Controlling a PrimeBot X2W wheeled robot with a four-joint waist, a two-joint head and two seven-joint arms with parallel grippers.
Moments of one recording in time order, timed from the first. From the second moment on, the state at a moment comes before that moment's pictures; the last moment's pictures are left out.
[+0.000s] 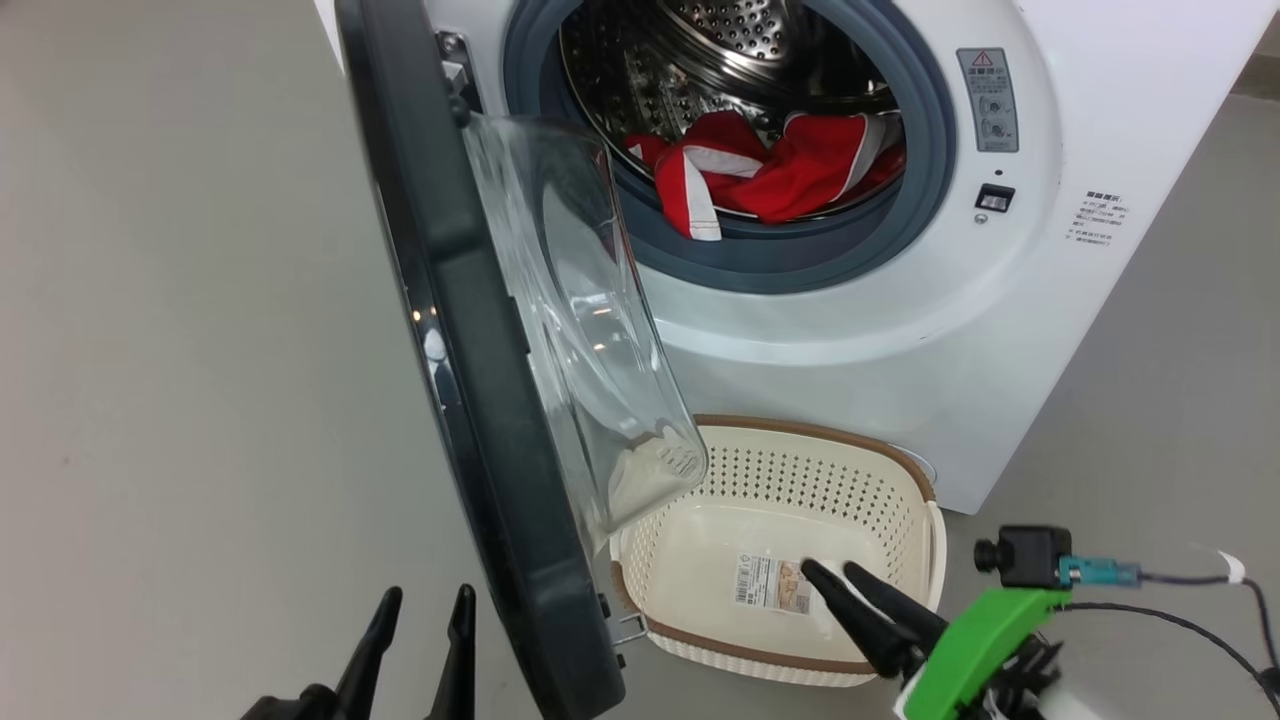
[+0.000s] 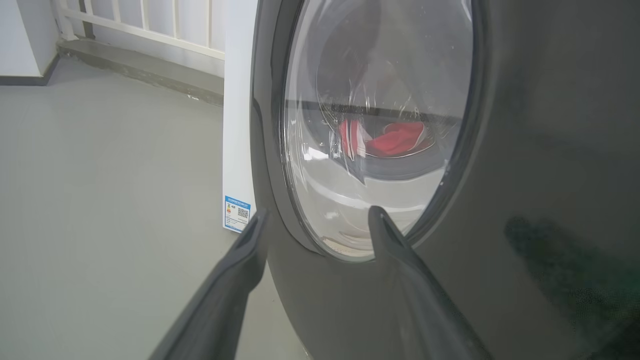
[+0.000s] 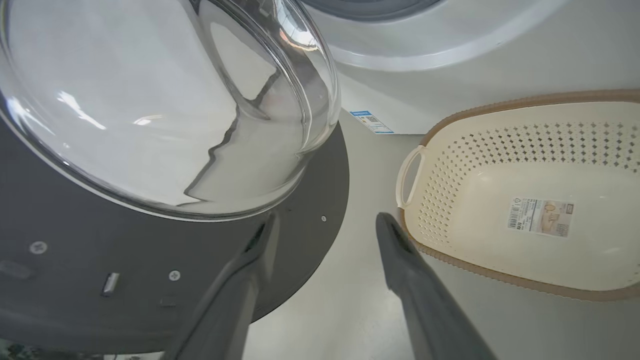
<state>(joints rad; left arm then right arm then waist) 0.04 0.04 -0.16 0.16 -0.39 -0.04 -0.25 -0.27 -0.31 0.66 0.40 1.33 0.12 -0.02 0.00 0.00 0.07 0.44</state>
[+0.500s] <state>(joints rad) 0.04 0.04 -0.15 0.16 -0.39 -0.04 -0.25 -0.29 -0.34 0.76 0.58 1.14 0.12 -0.25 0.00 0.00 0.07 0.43</state>
